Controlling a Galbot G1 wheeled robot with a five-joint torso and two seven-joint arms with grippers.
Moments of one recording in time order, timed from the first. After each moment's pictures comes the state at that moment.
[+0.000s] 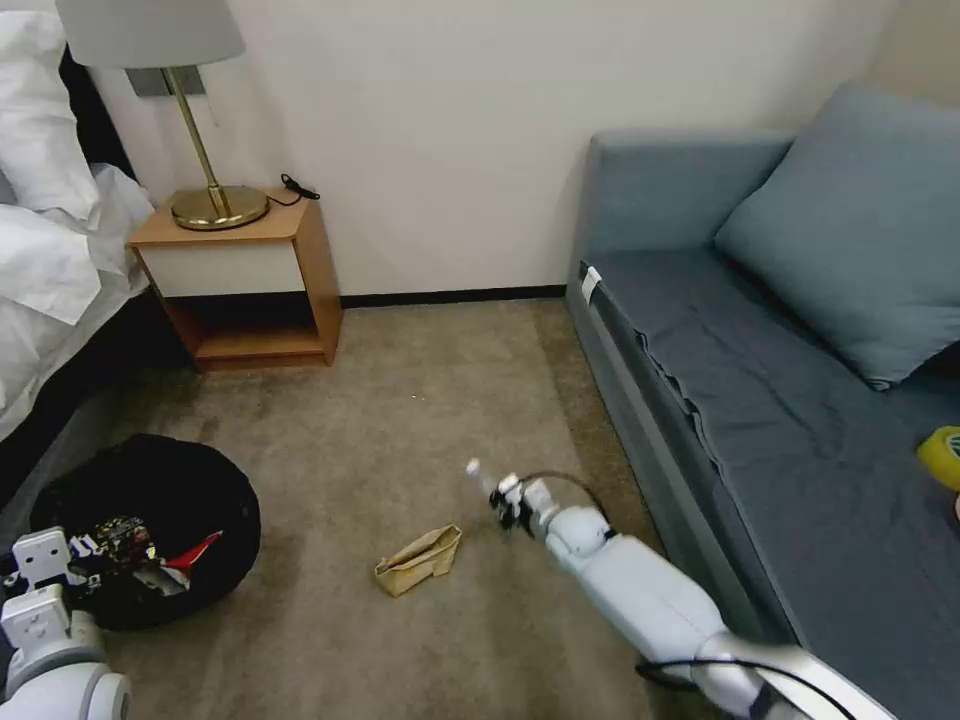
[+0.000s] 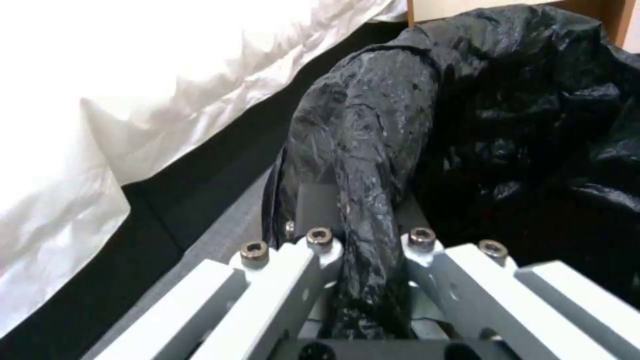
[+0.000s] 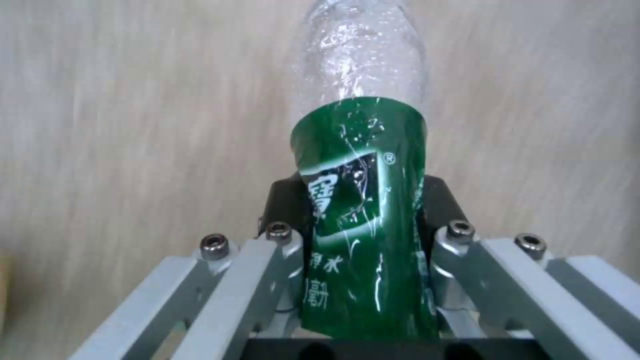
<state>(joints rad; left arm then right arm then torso) 1.59 -1.33 -0.98 -1.98 -0.21 0.22 -0.30 -0.54 1.36 -0.26 0.84 0.26 -0.18 -0.12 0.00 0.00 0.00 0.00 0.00</state>
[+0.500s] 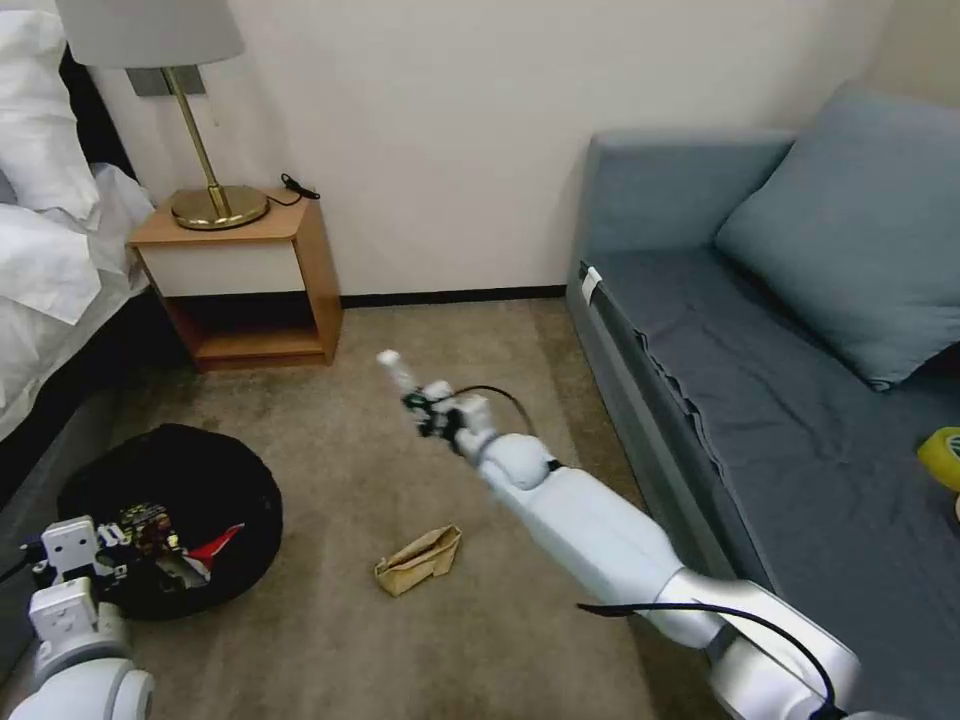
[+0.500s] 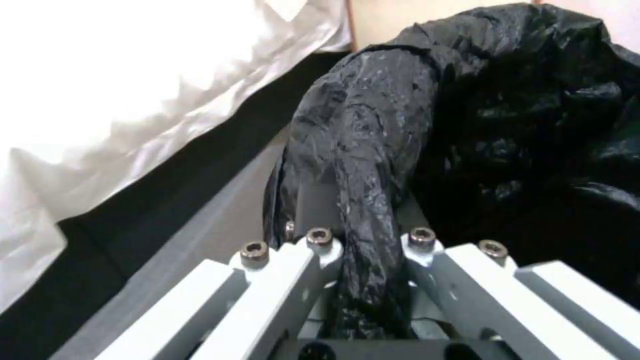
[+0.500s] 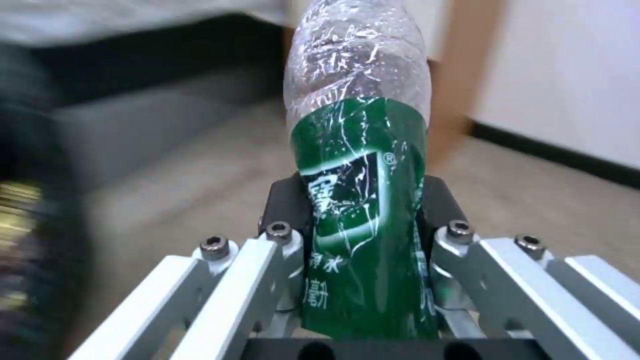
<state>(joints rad) 1.60 -1.38 -0.89 -2.09 -0.15 0.24 -0.30 -0.44 1.51 -0.54 1.18 0.56 -0.07 0.07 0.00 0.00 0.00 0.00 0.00</state>
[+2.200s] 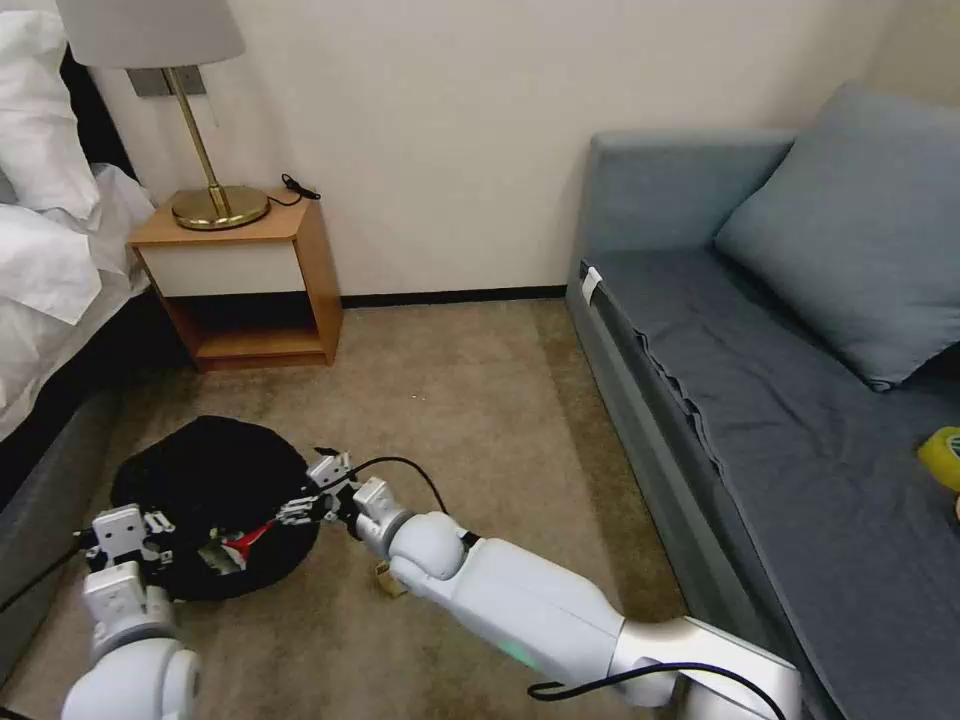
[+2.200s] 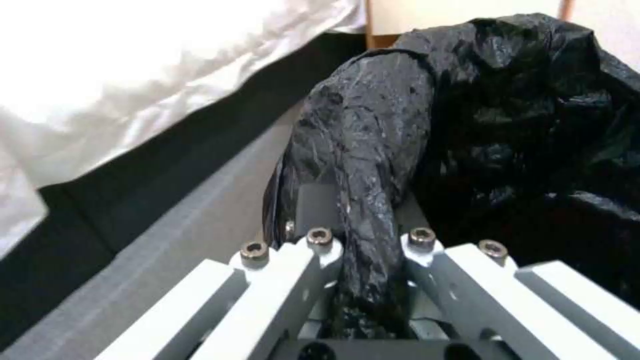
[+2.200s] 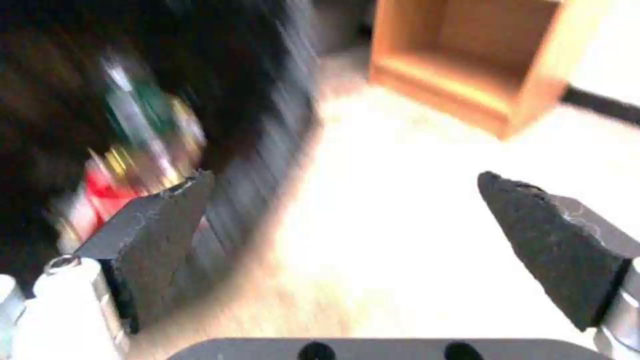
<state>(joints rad) 1.53 -1.39 -0.92 -2.01 -0.19 0.25 -0.30 -0.54 1.48 -0.65 1.20 0.49 -0.09 0.06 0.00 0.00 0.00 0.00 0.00</state>
